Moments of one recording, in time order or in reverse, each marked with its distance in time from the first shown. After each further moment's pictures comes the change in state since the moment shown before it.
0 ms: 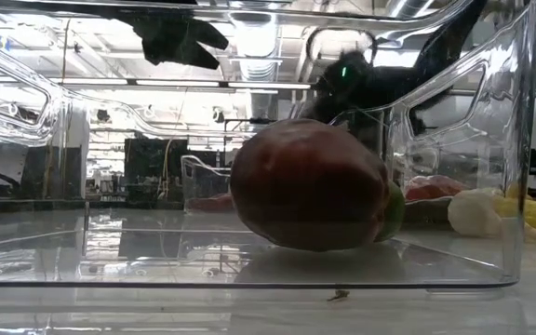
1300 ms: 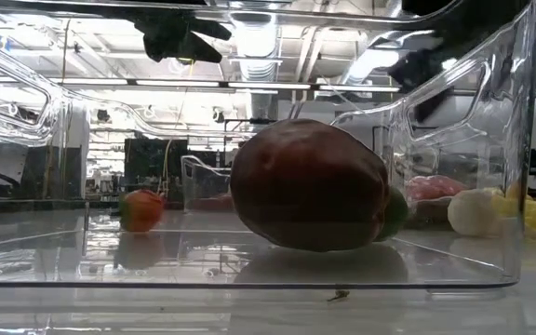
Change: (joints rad) left arm -0.013 0.000 0.001 0.037 0.001 -0.008; right arm 0.411 -0.485 0.095 -0.899 0.342 0.346
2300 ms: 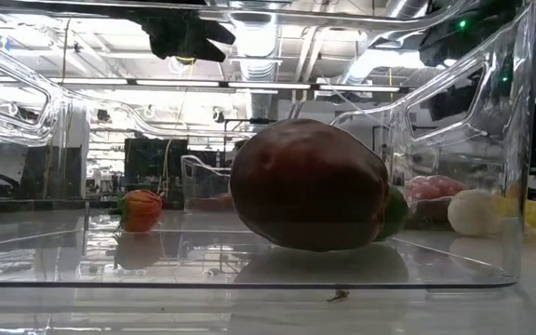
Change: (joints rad) left arm 0.038 0.000 0.000 0.028 -0.011 0.096; right arm -0.233 -0.143 -0.216 -0.376 0.248 0.398
